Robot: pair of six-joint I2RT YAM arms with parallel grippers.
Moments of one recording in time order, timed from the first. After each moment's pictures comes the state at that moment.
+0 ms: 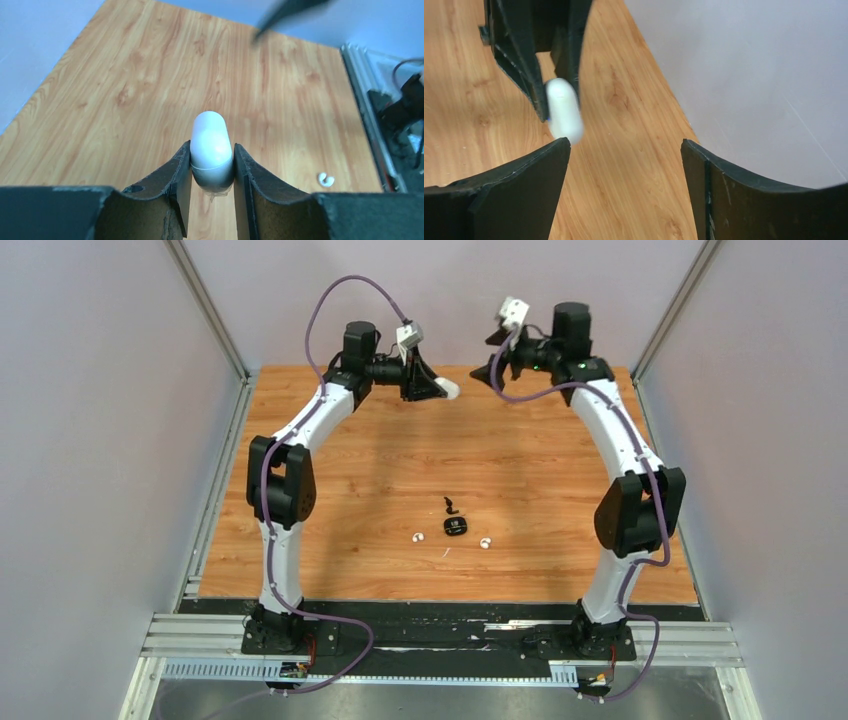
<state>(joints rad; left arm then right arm) -0.32 2.16 1.95 -0.03 1.15 0.01 0.23 1.85 1.78 -0.24 -0.79 -0.58</state>
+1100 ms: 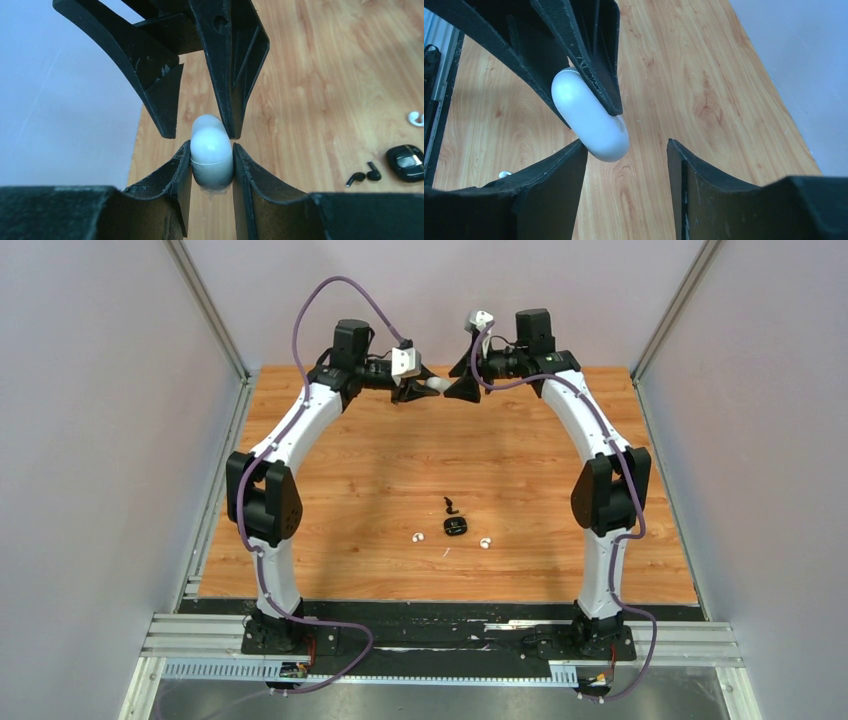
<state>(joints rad) -0.34 1.97 1.85 -0.31 1.14 0.78 0.26 2.09 2.06 -0.52 -1.07 -0.47</state>
